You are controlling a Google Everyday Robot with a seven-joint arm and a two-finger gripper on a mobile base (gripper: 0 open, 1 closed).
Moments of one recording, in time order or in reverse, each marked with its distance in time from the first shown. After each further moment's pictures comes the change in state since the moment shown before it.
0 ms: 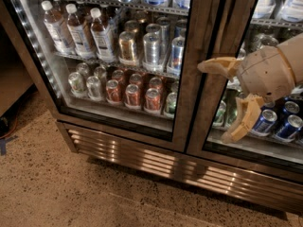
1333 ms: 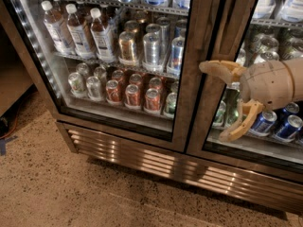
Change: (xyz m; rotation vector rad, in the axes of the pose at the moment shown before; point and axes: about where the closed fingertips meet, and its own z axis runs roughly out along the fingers) arm 0.000 -0.004 -0.002 0.047 -0.310 0.027
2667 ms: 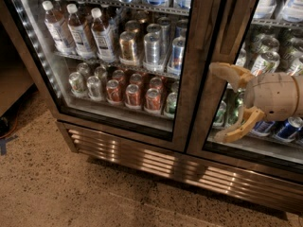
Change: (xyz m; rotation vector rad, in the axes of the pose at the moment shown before) arm 0.003 -0.005 -0.006 0.153 -0.116 0.037
